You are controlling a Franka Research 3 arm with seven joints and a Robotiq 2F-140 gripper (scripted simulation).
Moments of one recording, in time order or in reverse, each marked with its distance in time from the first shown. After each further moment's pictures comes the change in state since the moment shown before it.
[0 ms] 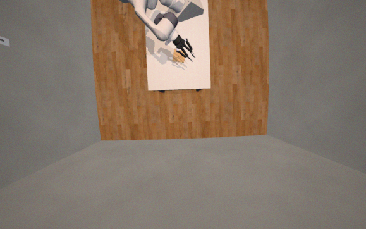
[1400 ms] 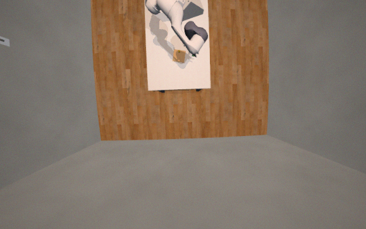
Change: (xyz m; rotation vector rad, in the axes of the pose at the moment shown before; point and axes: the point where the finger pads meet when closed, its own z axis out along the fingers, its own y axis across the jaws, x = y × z) arm 0.162 0.105 0.080 -0.047 0.742 -0.106
